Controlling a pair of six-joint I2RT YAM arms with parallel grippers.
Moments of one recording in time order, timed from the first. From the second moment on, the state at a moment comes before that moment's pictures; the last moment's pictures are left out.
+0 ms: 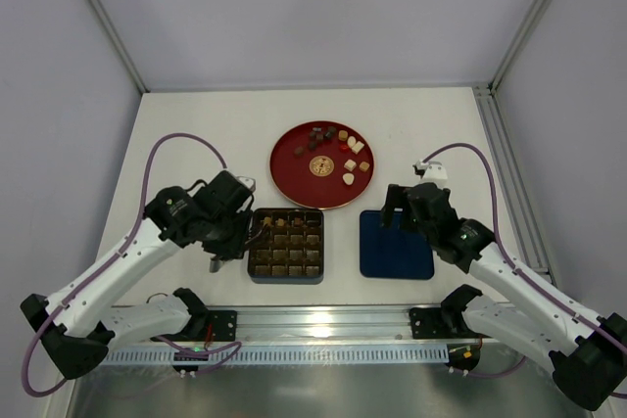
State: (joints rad) left arm -0.77 1.03 1.15 -1.35 -0.08 -0.50; right arm 0.61 0.84 0.62 -0.48 0.35 0.53
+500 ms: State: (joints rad) left arm -0.77 1.05 1.17 -1.35 -0.09 -0.50; right arm 0.61 0.84 0.62 -0.48 0.35 0.53
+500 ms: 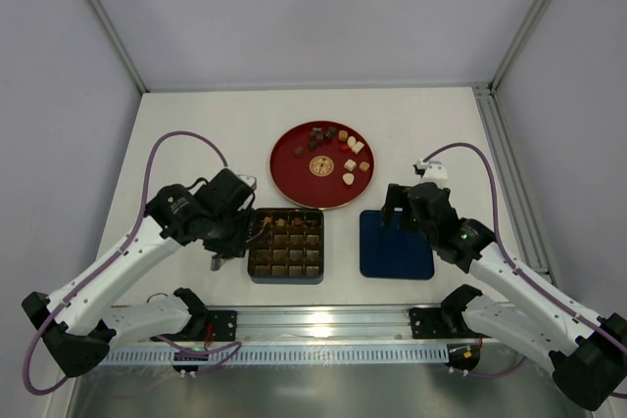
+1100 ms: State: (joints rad) left arm -0.77 1.26 1.49 -1.34 -0.11 -0.45; right arm 0.61 0.84 0.62 -0.48 0.34 0.53
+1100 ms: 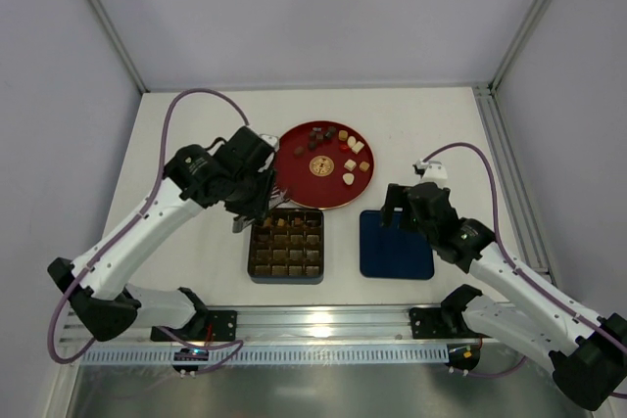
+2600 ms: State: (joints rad) left arm -0.82 2.09 2.06 -1.17 -0.05 -0.37; right arm 0.61 0.73 0.63 -0.54 0.35 0.53
